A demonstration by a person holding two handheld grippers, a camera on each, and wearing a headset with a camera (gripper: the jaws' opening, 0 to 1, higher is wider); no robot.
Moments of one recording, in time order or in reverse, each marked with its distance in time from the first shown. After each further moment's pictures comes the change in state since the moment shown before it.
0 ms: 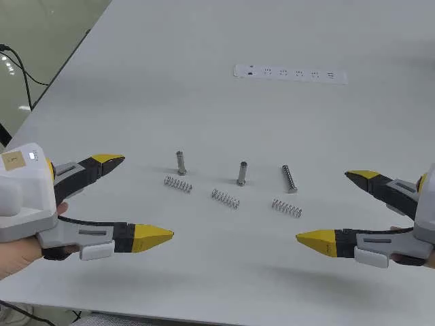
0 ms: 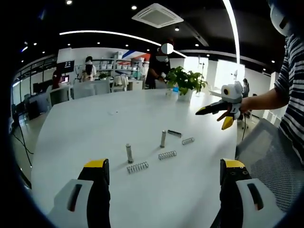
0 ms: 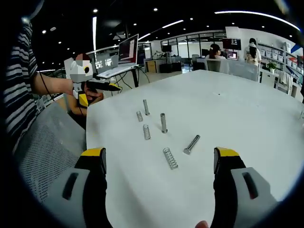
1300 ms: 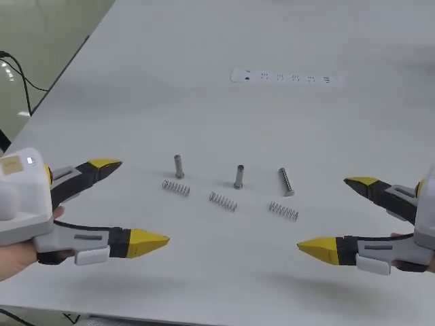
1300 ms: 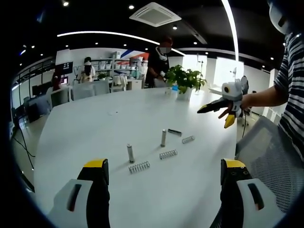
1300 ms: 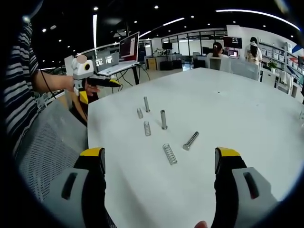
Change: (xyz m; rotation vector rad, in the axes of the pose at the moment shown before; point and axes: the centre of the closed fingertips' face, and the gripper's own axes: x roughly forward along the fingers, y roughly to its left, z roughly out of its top) left arm -0.004 -0.005 -0.002 0.005 0.017 -0.002; right arm -0.007 0.003 -0.006 -0.007 0.030 0.004
